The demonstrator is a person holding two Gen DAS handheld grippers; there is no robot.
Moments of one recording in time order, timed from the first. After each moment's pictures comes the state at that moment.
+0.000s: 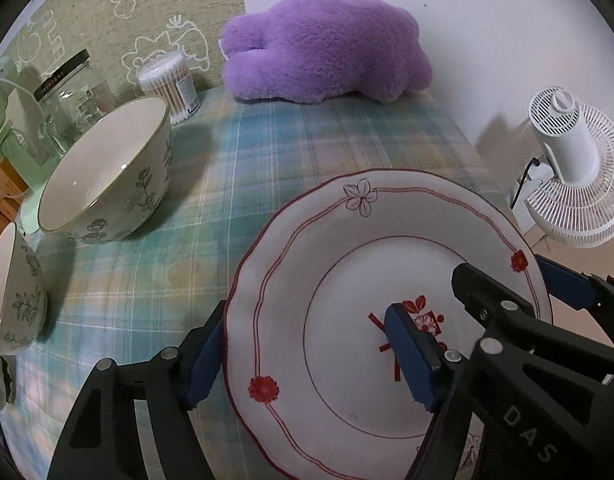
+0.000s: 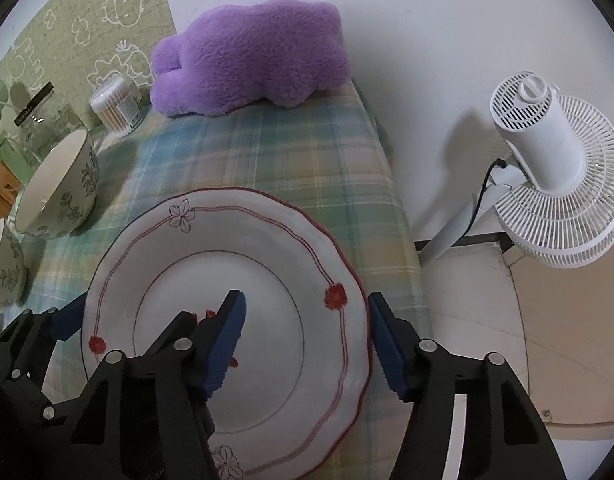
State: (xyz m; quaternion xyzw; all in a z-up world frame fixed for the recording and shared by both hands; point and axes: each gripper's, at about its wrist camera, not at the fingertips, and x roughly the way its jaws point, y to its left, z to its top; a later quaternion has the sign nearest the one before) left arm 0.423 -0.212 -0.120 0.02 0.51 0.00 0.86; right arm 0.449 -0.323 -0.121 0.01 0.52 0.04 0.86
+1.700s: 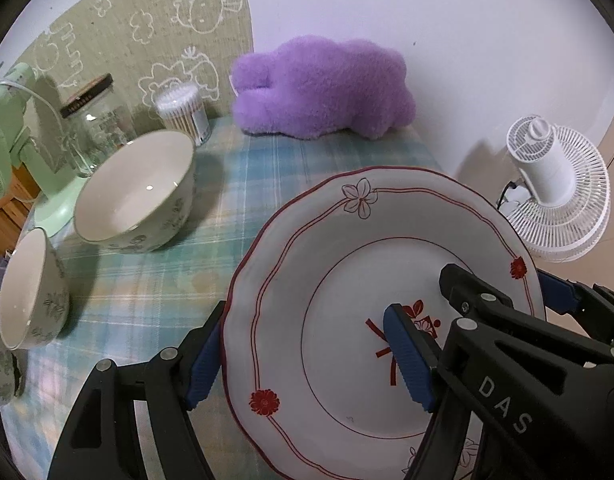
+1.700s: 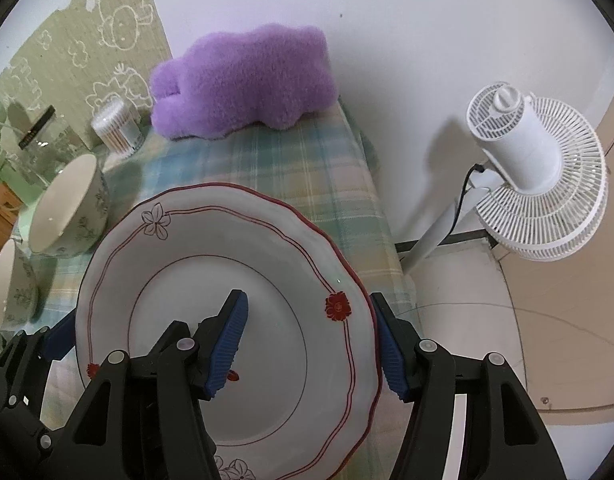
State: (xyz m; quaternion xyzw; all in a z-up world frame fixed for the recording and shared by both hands) left arm 0.399 -0.210 -0.074 0.01 0.49 -0.01 0.87; right arm 0.434 -0.323 -0.085 0.02 0.51 0.02 0.86
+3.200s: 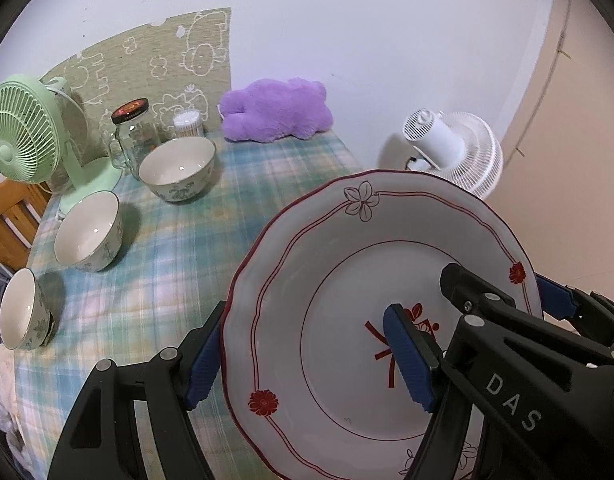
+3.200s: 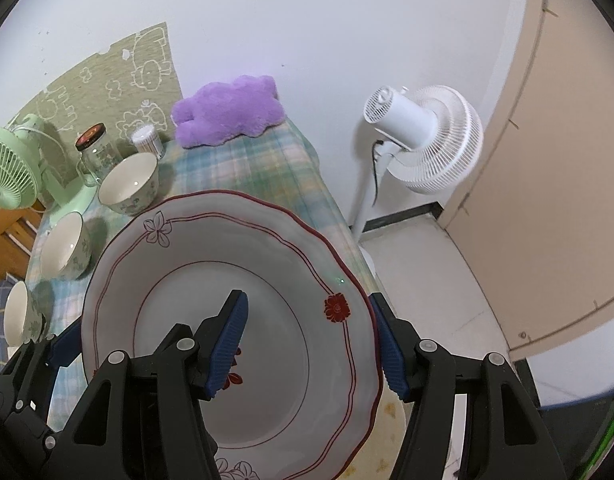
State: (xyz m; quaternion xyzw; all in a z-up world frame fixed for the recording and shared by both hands) left arm 0.217 -0.182 0.010 0.01 0.46 -0.11 0.88; right arm 0.220 -0.306 0.020 0.05 0.47 -0.08 0.88
